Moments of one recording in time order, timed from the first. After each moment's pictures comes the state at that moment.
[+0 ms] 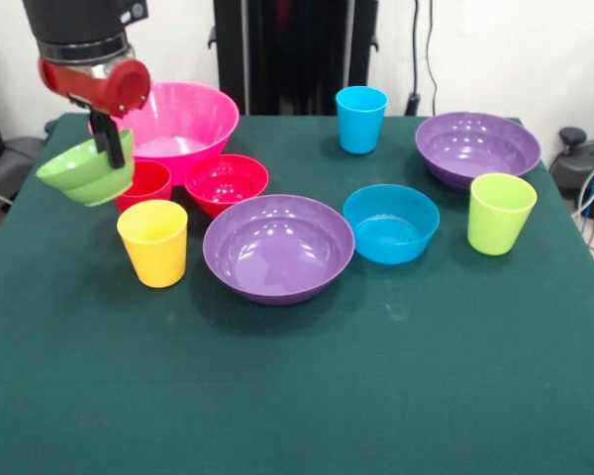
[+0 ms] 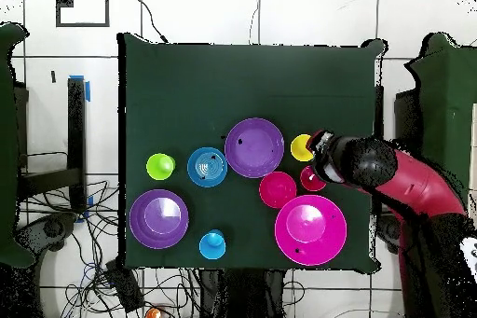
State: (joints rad) arm -0.74 -0.69 0.22 1.66 -0.18 0.59 1.96
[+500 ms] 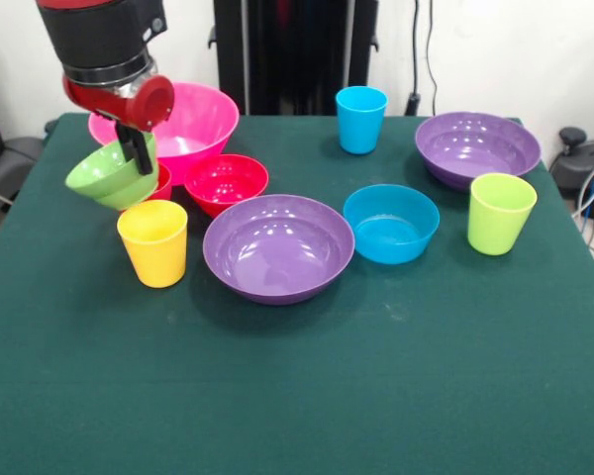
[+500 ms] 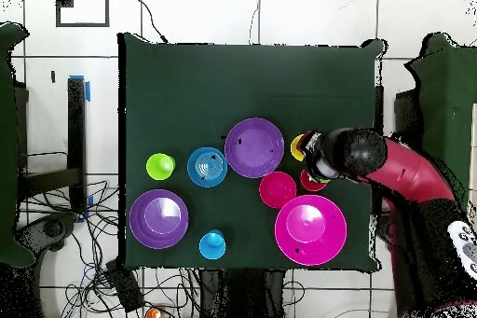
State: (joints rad) arm -0.70 -0.64 0.21 1.60 -0.18 0.74 1.96
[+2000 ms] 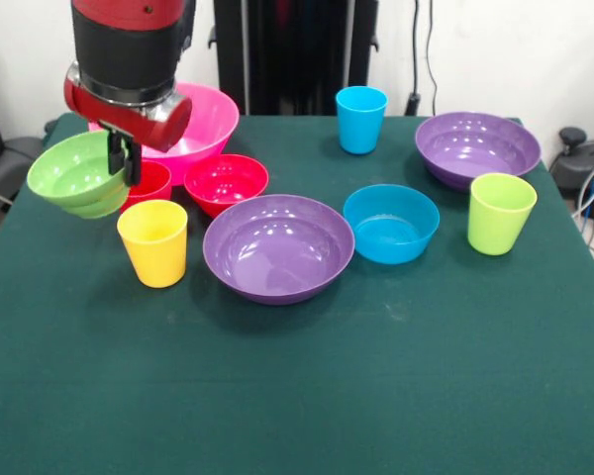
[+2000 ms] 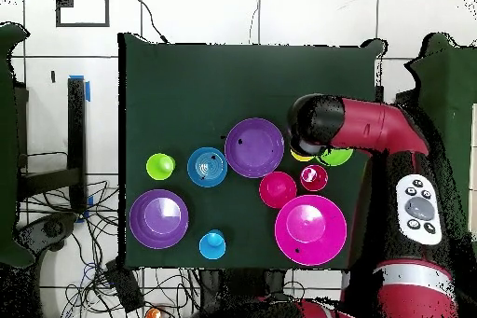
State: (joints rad) arm -0.44 -0.57 0.03 1.34 -0.34 0.85 1.96
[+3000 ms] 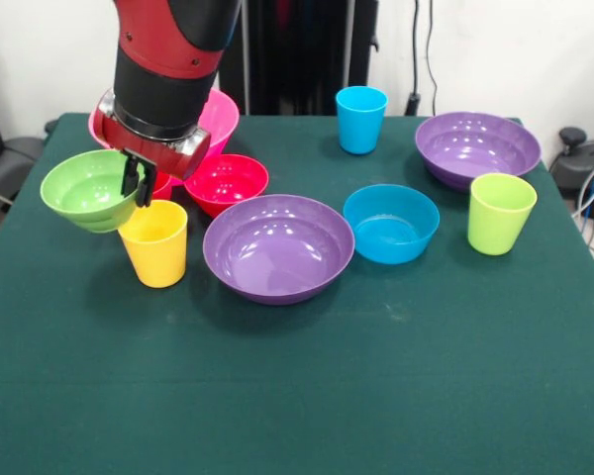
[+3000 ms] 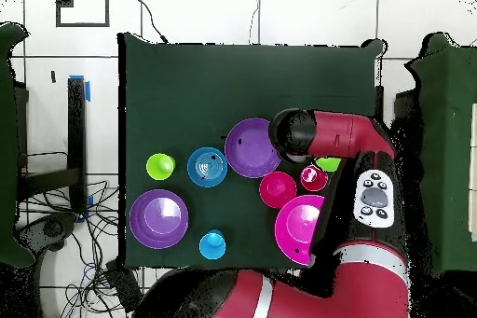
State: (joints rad) arm -0.31 -0.47 -0.14 1.34 -0.31 0.73 1.96
